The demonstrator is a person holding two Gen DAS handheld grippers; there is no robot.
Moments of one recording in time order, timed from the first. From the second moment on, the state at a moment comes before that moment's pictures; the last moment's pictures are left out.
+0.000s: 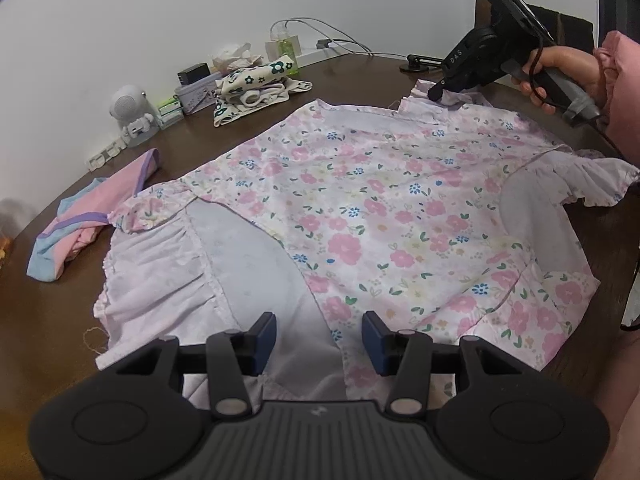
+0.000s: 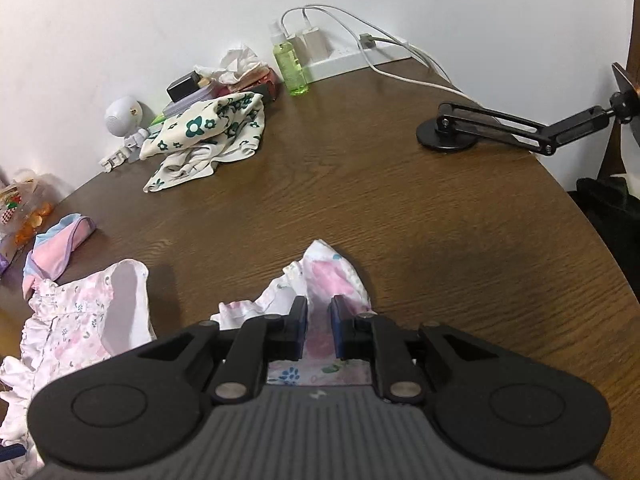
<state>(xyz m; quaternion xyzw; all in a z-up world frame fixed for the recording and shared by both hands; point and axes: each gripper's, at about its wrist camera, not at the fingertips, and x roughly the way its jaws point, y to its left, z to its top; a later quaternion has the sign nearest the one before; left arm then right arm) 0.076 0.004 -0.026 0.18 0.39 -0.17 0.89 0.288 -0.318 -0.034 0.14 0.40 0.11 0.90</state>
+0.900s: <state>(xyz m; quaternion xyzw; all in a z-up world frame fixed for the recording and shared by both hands) 0.082 0.009 -0.023 0.16 0.35 -0.18 0.90 0.035 -0.425 -0.036 0.30 0.44 0.03 0.85</state>
